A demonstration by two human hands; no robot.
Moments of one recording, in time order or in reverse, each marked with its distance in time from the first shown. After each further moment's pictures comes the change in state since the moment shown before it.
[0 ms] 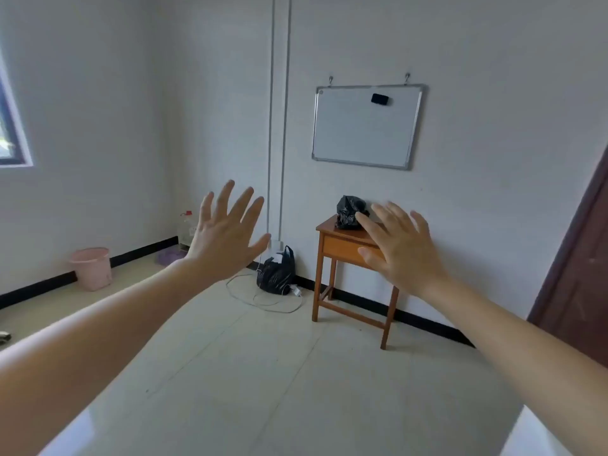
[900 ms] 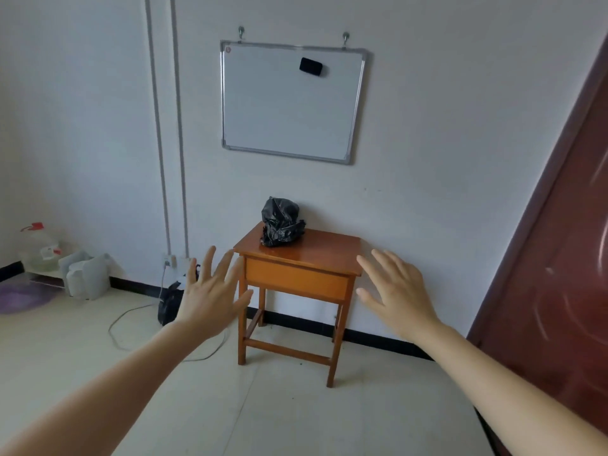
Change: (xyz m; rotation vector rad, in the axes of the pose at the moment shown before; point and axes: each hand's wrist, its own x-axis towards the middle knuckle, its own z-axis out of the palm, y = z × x) left_hand 0.338 0.045 0.415 -0.119 -0.194 0.056; right_hand 0.165 0.265 0.311 -0.016 -0.298 0.352
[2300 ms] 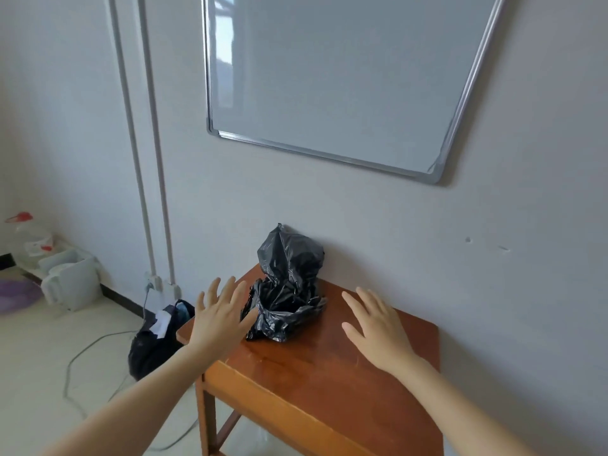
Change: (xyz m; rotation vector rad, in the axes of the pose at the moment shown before) left_hand 0.526 0.000 0.381 -0.210 -0.182 -0.339; right_hand 0.556 0.225 0.392 0.178 -0.226 -0.185
